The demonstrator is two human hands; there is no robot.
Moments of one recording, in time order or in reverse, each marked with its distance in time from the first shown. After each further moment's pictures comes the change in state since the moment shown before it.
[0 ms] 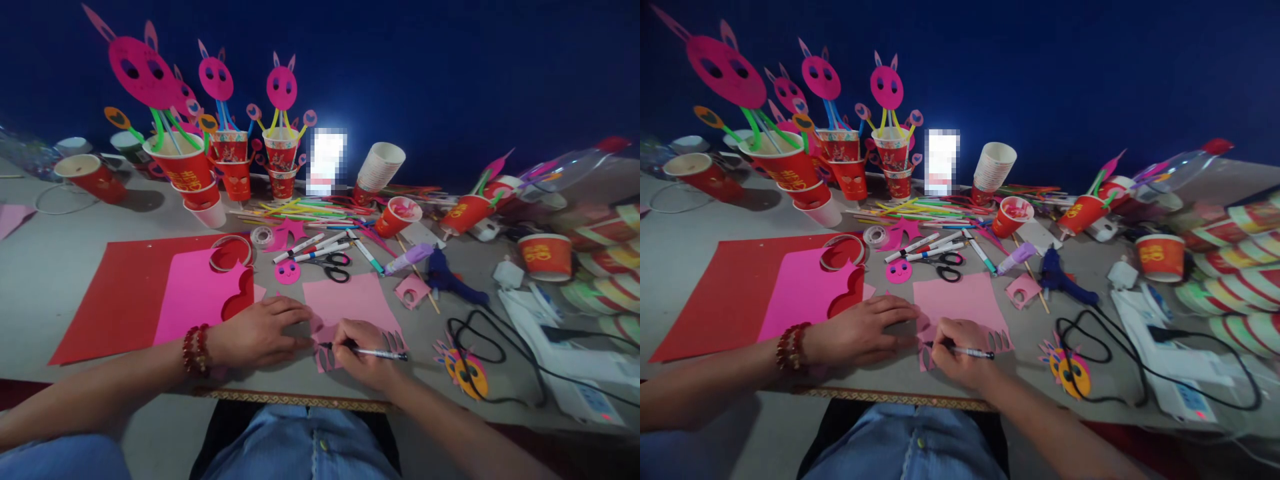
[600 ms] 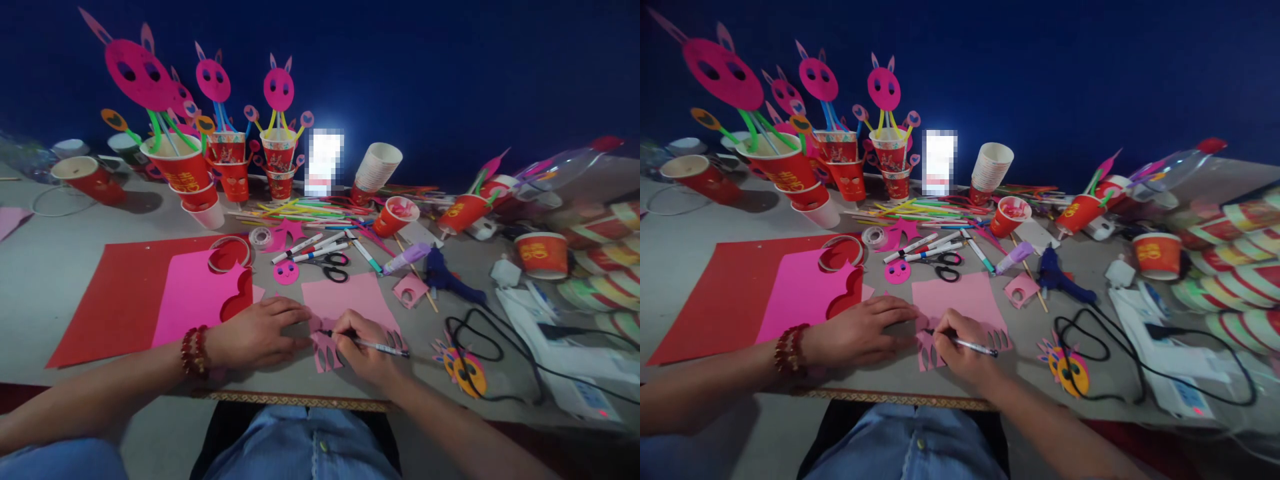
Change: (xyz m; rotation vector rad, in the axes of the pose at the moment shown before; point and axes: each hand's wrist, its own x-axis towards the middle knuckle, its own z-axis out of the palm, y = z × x) left_hand 0.000 0.000 0.001 0.022 0.013 0.002; right_hand -0.002 0.005 0.002 0.049 0.120 0.042
